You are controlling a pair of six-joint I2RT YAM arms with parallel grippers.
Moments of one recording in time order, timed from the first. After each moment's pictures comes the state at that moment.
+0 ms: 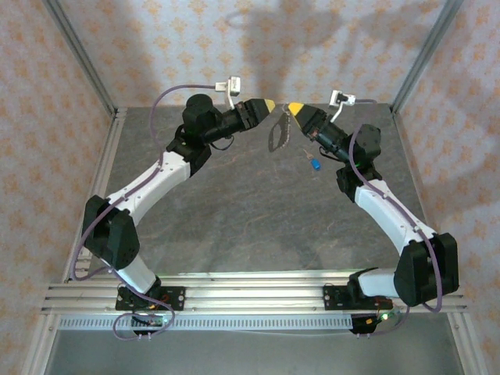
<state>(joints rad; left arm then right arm) -0.46 1.64 1.40 0.32 0.54 -0.97 0.28 1.31 0.98 0.72 -0.62 1.21</state>
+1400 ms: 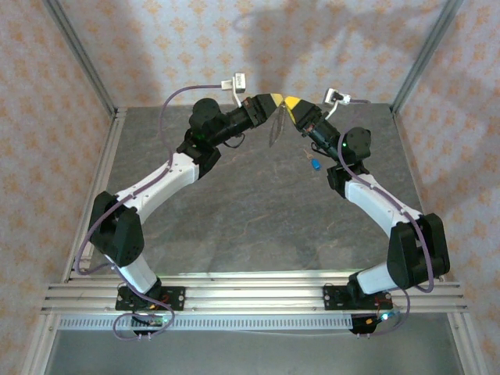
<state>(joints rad) -0.52 1.68 1.43 0.49 0.47 -1.07 0.31 1.43 0.98 0.95 -0.56 1.33</state>
